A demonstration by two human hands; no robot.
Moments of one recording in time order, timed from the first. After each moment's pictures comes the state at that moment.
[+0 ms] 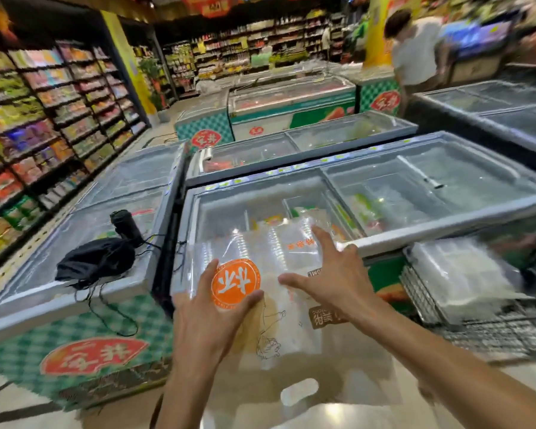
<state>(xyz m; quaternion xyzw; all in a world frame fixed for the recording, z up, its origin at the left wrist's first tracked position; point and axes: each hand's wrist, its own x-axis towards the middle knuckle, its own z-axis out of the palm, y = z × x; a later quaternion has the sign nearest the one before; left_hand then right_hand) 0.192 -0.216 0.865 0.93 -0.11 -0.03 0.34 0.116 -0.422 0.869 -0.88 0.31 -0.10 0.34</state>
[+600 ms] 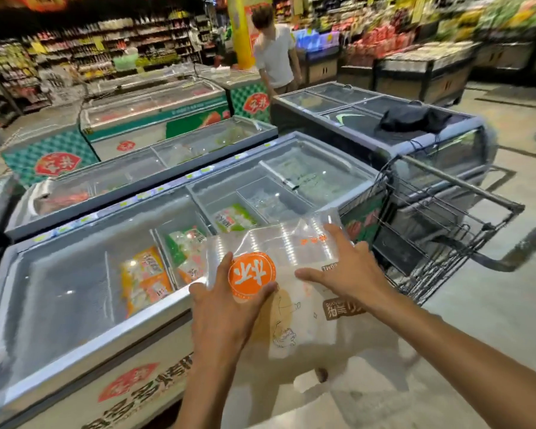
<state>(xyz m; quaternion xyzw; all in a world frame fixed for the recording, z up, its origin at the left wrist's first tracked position) 0.094 -0.601 0.820 0.89 -0.30 -0.10 0.32 -0.063 -0.769 0.827 -0.80 0.48 -0.13 0.33</state>
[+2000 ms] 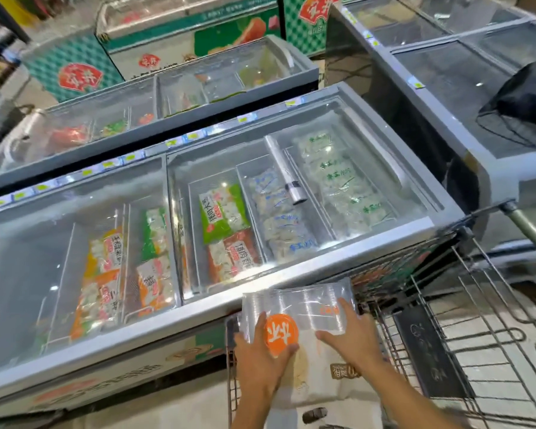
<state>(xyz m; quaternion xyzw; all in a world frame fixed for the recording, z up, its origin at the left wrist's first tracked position) 0.148 -1.070 0.563 0.93 -0.10 -0.27 0.23 0.043 -1.258 0.544 -0.78 0.47 0.12 0.39</state>
